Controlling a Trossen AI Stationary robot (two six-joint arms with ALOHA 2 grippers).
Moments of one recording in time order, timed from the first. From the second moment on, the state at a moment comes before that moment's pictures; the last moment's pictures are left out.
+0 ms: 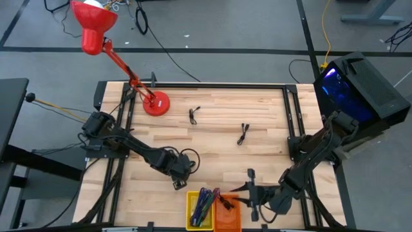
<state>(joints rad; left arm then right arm) -0.40 1.76 0.99 -0.53 -0.13 -0.84 0.85 1.57 0.90 0.21 0.75 0.28</state>
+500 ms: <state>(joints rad) -0.40 1.62 0.99 -0.74 -0.51 -0.90 0.73 1.43 0.90 -0.02 0.88 0.23</state>
